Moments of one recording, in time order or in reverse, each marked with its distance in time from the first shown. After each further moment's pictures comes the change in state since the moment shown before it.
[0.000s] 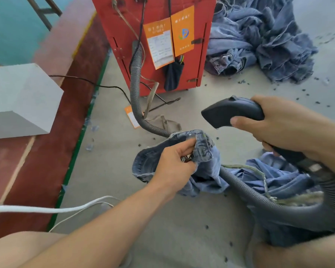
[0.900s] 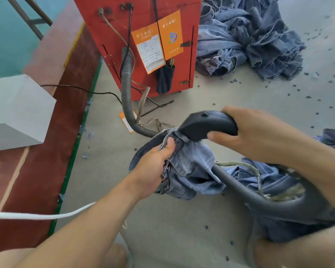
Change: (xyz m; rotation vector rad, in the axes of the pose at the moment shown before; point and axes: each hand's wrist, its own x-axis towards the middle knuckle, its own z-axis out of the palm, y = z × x) left_hand 0.005 0.016 -0.027 -0.454 -0.235 -0.298; right_hand -0.007 -0.002 0.022 -0.112 0.008 -0.164
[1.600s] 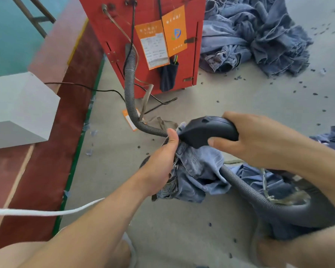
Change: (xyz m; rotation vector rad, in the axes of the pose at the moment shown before) left_hand 0.009 0.000 -0.004 0.245 0.087 -0.038; right_hand -0.004 -0.009 0.008 0.011 -0.070 0.031
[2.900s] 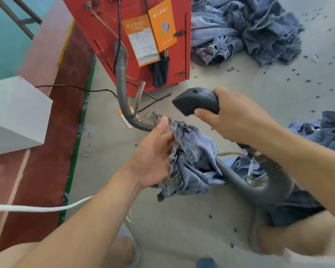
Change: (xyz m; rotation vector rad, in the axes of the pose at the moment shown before) left_hand 0.000 0.003 -0.005 -0.382 -0.363 -0.053; right_hand 0.027 -0.002 0.011 0.047 0.196 0.091
